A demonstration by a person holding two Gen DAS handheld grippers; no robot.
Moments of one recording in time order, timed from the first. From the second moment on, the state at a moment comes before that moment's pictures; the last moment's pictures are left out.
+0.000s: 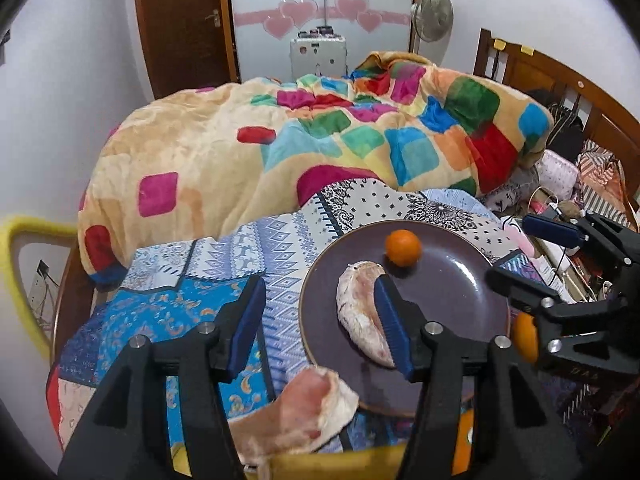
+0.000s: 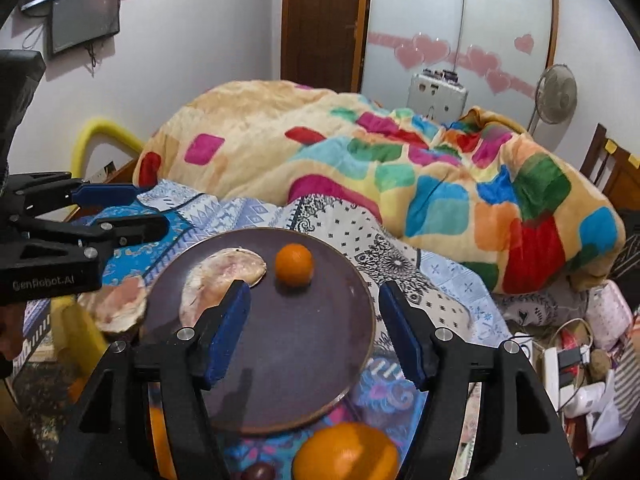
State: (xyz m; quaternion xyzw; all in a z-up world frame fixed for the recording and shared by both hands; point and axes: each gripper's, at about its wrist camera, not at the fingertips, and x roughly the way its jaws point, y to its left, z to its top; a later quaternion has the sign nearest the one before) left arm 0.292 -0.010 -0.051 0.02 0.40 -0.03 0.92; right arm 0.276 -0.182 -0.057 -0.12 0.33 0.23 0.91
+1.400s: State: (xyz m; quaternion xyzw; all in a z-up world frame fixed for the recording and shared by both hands) left arm 0.195 -0.117 -0.099 0.01 0.43 -0.09 0.90; right arm 0.175 -0.283 -0.081 -0.08 0.34 0.20 0.92
